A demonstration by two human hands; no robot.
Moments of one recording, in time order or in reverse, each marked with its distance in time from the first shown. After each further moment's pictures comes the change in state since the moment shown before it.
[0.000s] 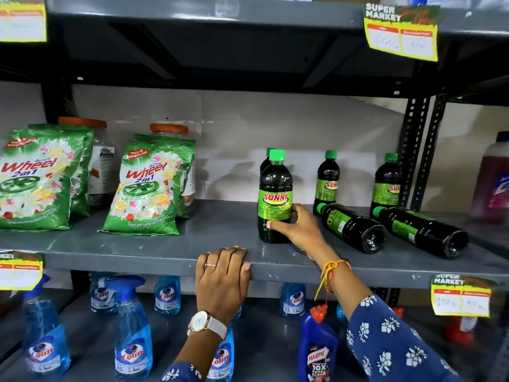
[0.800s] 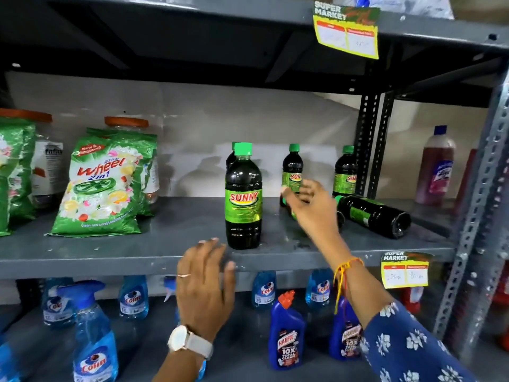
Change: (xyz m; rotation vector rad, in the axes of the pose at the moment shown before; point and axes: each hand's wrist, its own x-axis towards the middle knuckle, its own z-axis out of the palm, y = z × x) left_hand -0.009 0.043 -0.020 -0.282 0.158 -0.025; right_hand -0.041 -0.029 -0.073 -0.134 0.385 -0.108
